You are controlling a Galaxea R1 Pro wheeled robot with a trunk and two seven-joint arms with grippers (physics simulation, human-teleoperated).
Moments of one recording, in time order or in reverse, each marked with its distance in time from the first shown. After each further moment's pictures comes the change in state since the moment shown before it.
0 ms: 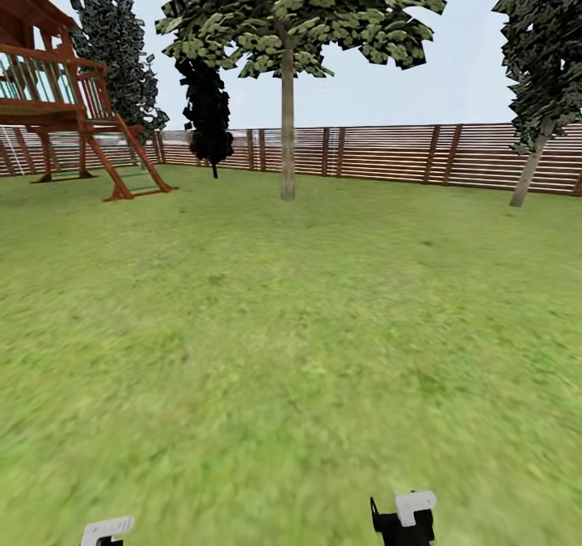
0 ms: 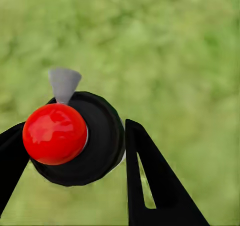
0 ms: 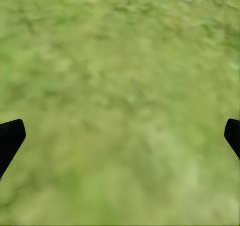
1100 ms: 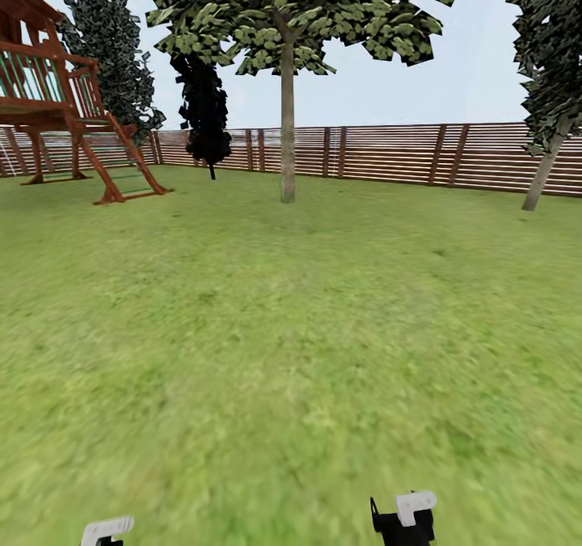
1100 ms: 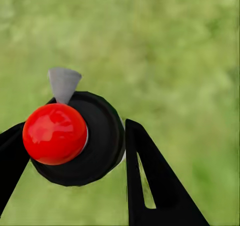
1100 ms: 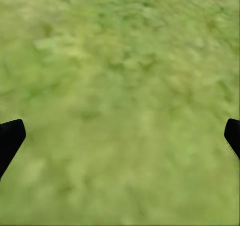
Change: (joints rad) left arm 0.000 0.000 0.000 0.000 0.000 0.000 0.000; right arm 0.000 0.000 0.000 0.000 0.000 0.000 0.000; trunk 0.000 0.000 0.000
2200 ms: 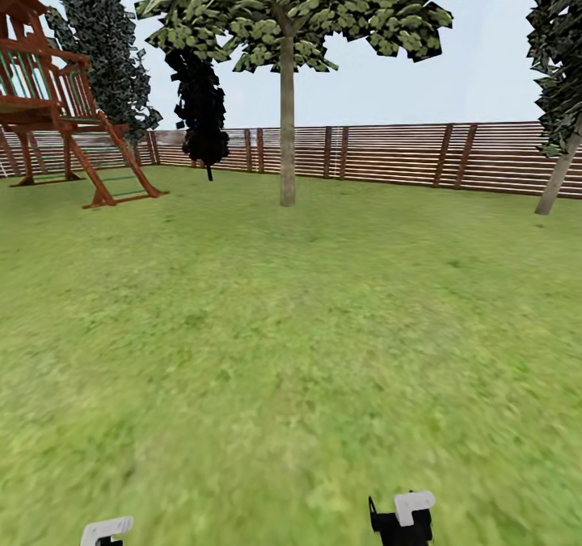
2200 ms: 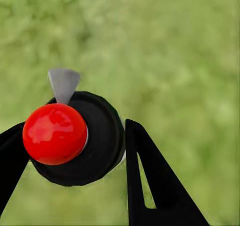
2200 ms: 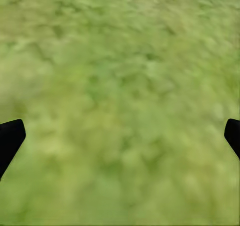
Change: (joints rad) left arm 0.000 0.001 0.001 0.000 0.000 0.001 0.000; right arm 0.000 0.006 0.000 -0.002 -0.003 0.000 0.001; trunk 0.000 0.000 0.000
